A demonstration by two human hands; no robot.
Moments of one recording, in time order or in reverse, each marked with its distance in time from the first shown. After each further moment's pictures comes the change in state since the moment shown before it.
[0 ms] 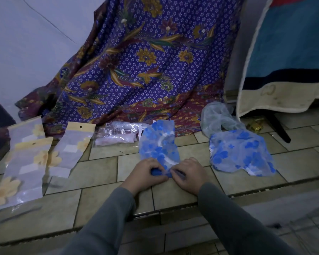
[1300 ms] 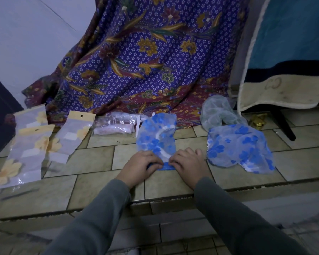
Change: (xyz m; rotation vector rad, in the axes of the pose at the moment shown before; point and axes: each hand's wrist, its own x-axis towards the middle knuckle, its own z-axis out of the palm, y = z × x) left_hand -0.006 0.014 0.003 0.247 -0.011 0.089; right_hand -0.007 0.016 0.002 -0.212 0.120 0.023
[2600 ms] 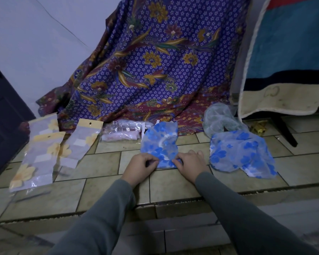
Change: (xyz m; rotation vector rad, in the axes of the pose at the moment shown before) left_hand -0.001 -0.003 -0.008 -0.136 0.112 -0.332; right_hand 0.027 -0.003 -0.006 -0.058 -0.307 0.199
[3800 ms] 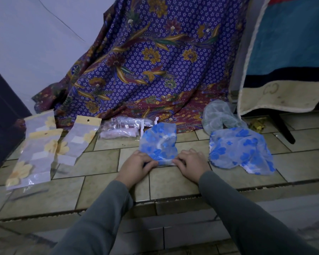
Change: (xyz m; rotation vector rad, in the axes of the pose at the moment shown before) left_hand -0.005 -0.015 -0.005 0.185 -0.030 0.201; right_hand -0.012 0.005 0.000 0.141 -0.029 -0.063
